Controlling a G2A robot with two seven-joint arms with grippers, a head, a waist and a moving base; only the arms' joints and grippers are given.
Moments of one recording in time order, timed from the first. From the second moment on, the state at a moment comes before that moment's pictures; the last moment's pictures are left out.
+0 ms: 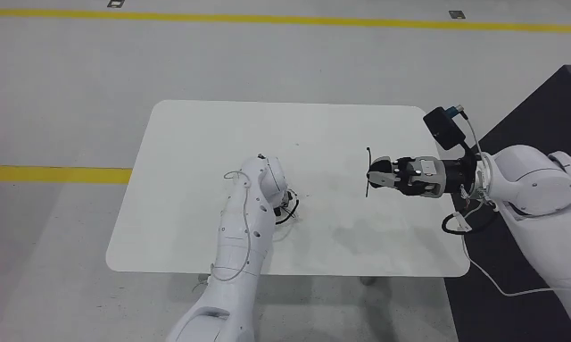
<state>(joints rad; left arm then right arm) 0.72 -1.96 -1.59 -0.91 1.68 0.48 -1.34 -0.97 -0.73 1.32 -1.72 0.27 -0.72 1.07</state>
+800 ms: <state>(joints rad) 0.96 -1.92 -1.52 -1.46 1.63 0.32 -1.50 -0.97 -0.73 1.32 -1.72 0.27 -0.72 1.07</state>
